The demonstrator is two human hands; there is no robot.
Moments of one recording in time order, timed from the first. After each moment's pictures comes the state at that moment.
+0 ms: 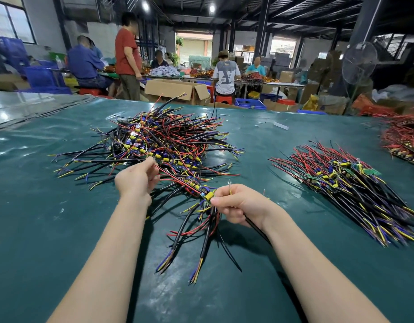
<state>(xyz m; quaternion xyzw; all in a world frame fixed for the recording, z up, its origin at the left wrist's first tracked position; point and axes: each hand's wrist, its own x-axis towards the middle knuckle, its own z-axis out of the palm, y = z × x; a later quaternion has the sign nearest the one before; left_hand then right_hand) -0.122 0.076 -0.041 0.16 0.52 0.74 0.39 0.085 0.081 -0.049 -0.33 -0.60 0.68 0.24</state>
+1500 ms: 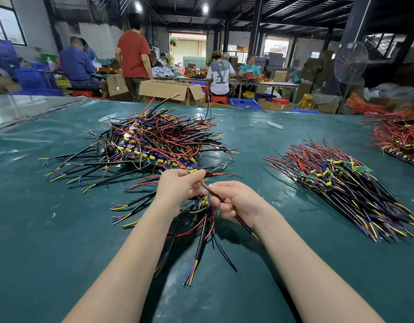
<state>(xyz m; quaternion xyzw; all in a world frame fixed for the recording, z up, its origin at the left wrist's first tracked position) -0.057 0.074 -0.040 0.42 0.51 0.60 0.45 0.082 0.085 -0.050 -0.35 -0.54 0.69 0.32</state>
